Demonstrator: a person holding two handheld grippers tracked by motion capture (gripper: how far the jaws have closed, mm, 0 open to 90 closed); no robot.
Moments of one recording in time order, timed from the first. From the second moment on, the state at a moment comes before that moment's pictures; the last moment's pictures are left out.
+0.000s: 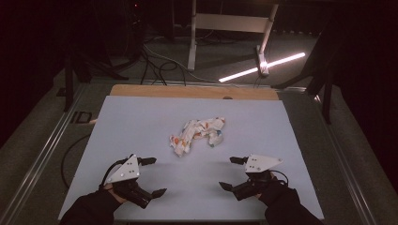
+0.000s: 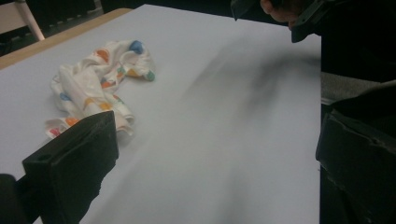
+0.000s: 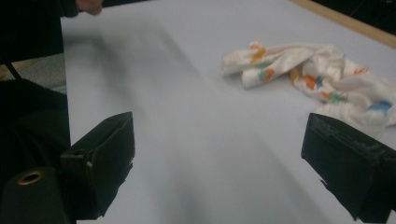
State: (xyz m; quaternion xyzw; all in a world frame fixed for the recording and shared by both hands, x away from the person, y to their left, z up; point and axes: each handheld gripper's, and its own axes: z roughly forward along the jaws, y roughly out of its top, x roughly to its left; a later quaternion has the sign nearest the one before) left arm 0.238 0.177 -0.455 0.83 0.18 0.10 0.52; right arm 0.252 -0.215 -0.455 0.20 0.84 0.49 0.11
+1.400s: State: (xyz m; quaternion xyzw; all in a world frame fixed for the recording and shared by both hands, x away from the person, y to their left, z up) left arm 0.310 0.153 -0.448 0.82 0.23 0.13 0.51; right arm 0.339 -0.168 -0.432 0.25 0.82 0.50 0.14
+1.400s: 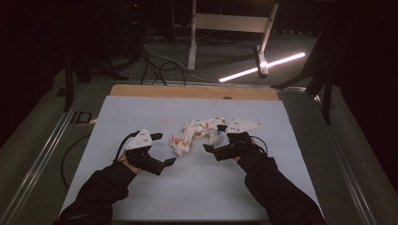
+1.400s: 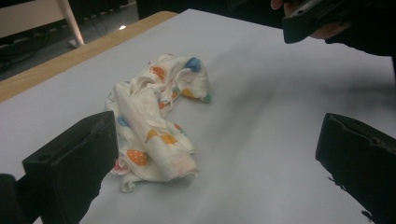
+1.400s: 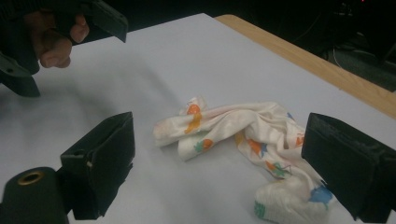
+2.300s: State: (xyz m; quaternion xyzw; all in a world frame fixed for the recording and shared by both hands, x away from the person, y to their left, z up) left arm 0.382 0.148 -0.498 0.83 0.28 0.17 0.44; right arm 0.364 -0.114 -0.498 0.32 0.84 0.42 0.10
